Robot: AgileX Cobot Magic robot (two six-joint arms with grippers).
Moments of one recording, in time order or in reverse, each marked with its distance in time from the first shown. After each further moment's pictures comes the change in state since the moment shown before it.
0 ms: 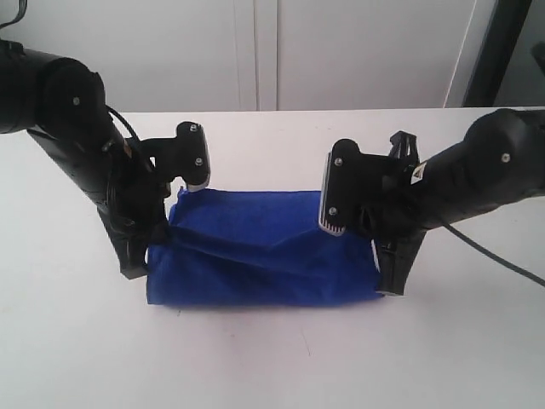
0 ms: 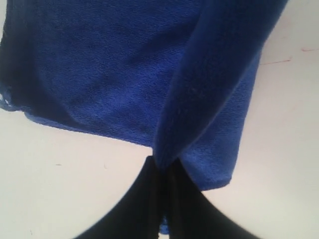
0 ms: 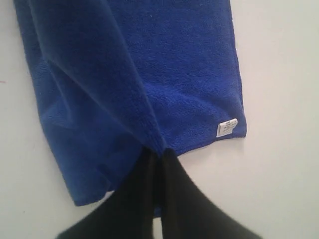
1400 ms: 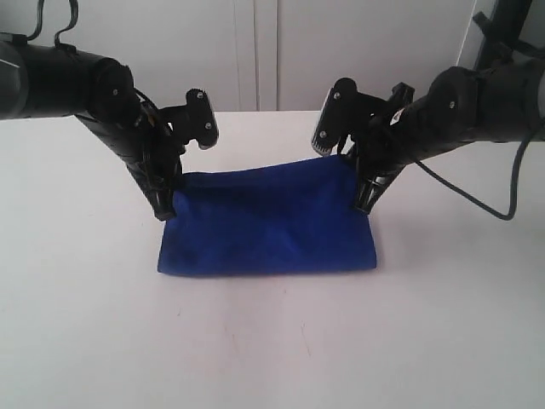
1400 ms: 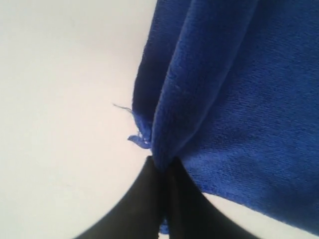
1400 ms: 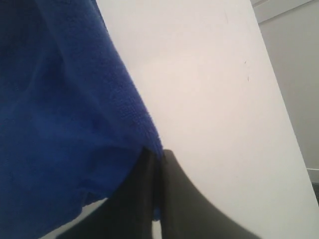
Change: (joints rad) left arm 0.095 0.253 -0.256 0.069 -0.184 0.000; right arm -0.106 0.263 -0.289 -0.002 -0.111 0.079
